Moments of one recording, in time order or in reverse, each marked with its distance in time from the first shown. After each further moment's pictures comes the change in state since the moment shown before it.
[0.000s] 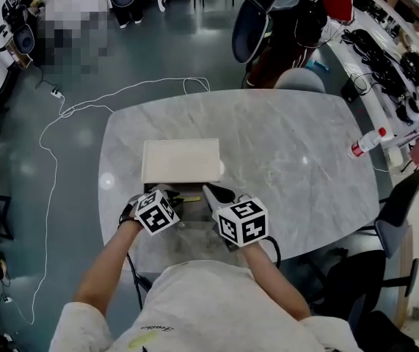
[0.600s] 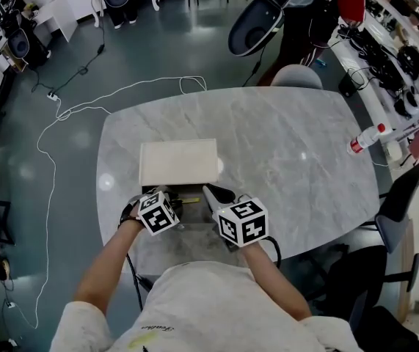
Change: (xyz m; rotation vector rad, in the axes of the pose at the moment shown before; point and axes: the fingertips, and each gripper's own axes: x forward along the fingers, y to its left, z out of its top) left arm 0.018 -0.003 -0.006 0.062 0.067 -0.045; right arm -0.001 -0.012 -0.003 0.022 0.004 -0.018
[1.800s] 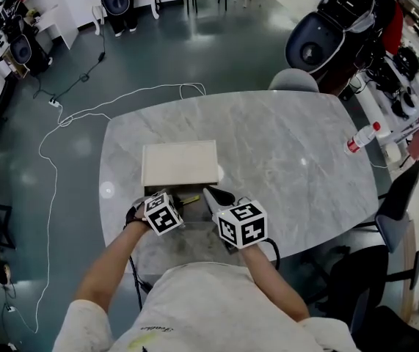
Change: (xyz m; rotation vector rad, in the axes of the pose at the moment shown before) left arm 0.005 -0.007 -0.003 -0.003 0.024 0.035; right arm -0.012 0.011 -0.002 -0.005 -0.030 -0.013
